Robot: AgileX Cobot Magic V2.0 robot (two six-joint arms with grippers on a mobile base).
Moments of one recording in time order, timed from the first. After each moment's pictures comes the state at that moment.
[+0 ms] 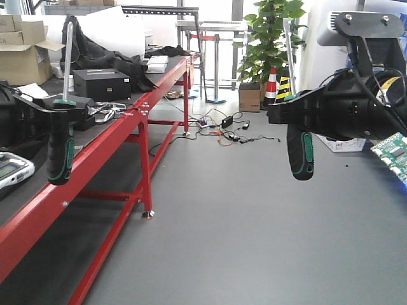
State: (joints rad) left arm -0.13 1.34 -1.39 -0.82 0.58 0.64; right arm 0.36 1.37 -1.51 -0.04 0.54 0.10
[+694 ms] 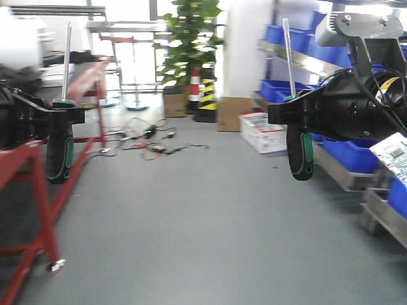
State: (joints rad) left arm -0.13 1.34 -1.39 -0.82 0.58 0.64; right arm 0.36 1.37 -1.51 -0.04 0.54 0.10
